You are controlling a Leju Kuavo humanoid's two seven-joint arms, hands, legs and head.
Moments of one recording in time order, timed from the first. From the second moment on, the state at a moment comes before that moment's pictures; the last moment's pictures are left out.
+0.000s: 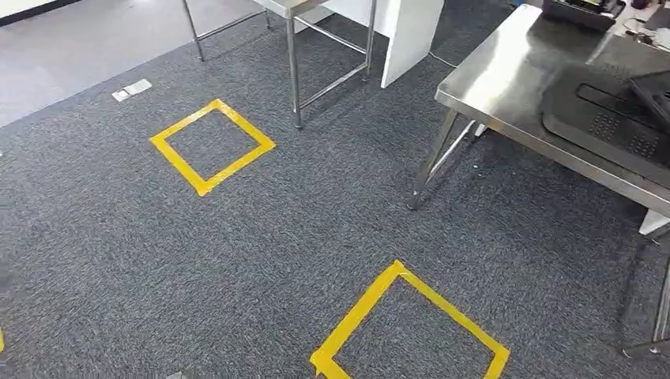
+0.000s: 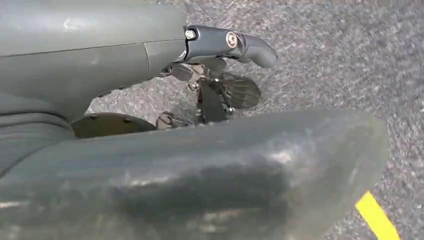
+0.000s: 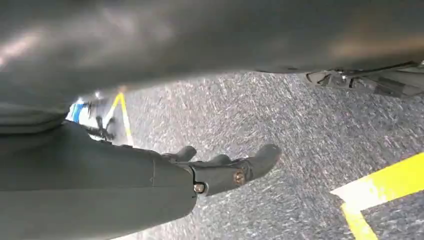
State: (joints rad) left arm -0.05 -0.16 0.72 -0.20 -0.26 -0.01 -0.27; right arm -0.03 0.15 -0.92 -0.21 1.24 -0.08 0.09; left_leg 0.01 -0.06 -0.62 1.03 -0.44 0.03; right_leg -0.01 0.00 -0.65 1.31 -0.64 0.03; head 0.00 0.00
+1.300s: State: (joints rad) left arm -0.05 -0.17 0.73 -0.20 -0.29 0.15 -0.22; right arm -0.04 0.14 -0.93 -0.21 1.27 -0.06 0.10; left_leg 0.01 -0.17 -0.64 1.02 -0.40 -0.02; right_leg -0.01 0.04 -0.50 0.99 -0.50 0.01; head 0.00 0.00
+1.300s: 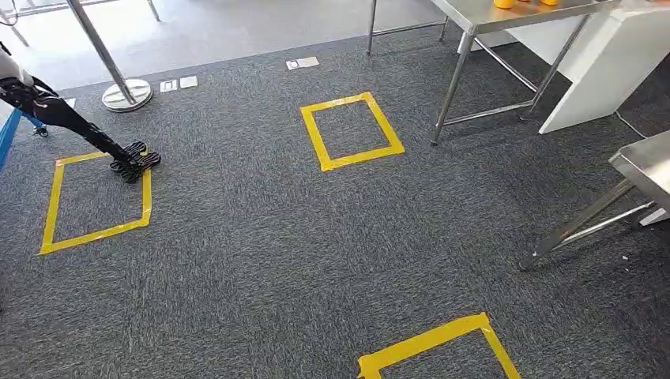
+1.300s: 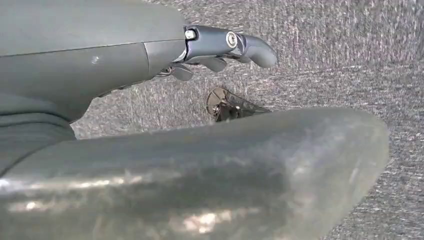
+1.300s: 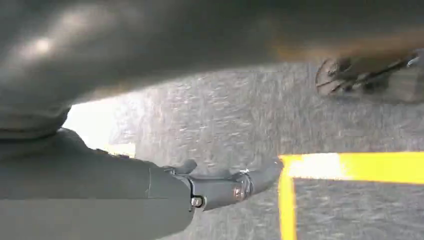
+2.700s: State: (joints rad) left arm -0.05 -0.17 0.75 -0.20 -0.29 0.02 -0.29; right arm -0.04 0.13 -0.93 -0.20 1.27 -0.06 0.09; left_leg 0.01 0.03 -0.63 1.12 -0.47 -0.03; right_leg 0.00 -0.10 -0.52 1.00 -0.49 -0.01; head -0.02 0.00
